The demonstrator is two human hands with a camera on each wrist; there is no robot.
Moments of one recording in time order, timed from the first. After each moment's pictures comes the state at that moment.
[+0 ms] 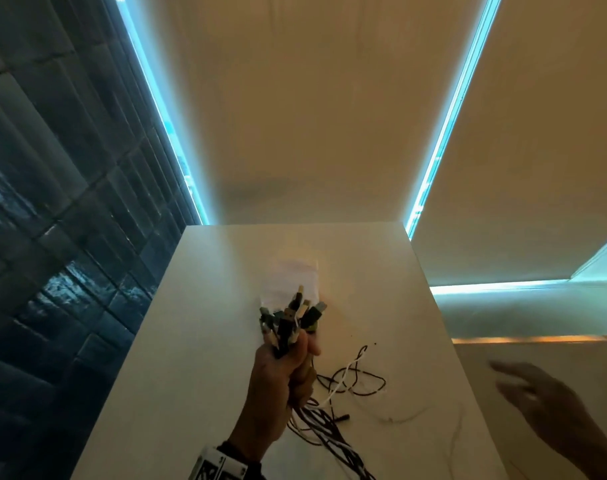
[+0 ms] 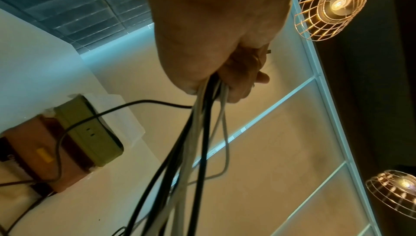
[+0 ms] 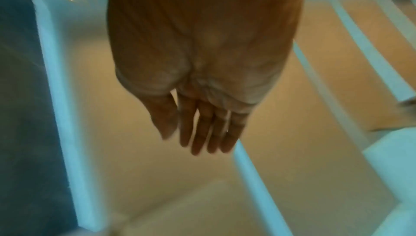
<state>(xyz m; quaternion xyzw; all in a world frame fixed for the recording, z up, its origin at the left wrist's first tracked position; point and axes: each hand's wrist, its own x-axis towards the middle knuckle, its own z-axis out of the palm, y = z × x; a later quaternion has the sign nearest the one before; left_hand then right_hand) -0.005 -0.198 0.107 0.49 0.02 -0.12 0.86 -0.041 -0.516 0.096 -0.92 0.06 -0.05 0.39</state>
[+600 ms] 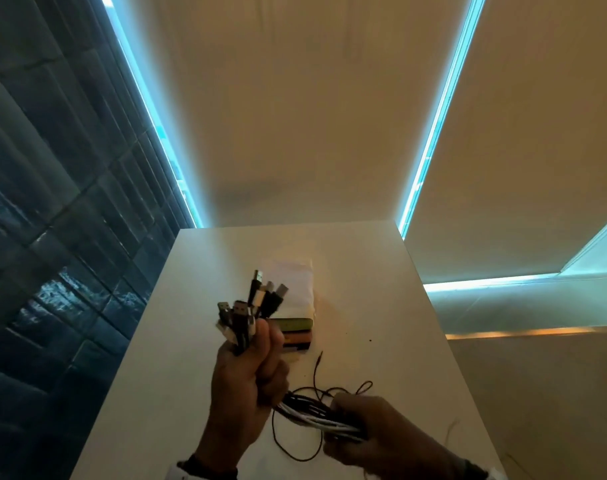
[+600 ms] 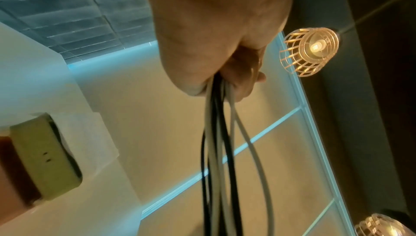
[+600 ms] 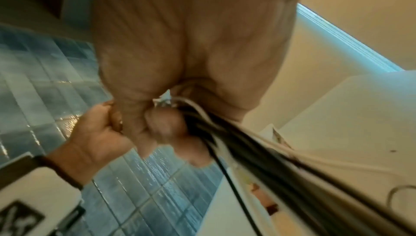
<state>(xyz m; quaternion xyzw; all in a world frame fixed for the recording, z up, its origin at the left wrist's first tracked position) -0.014 -0.175 0.135 0.42 0.00 -0.10 0.90 -0.045 -0.377 0.091 -0.80 -0.18 0.24 0.51</state>
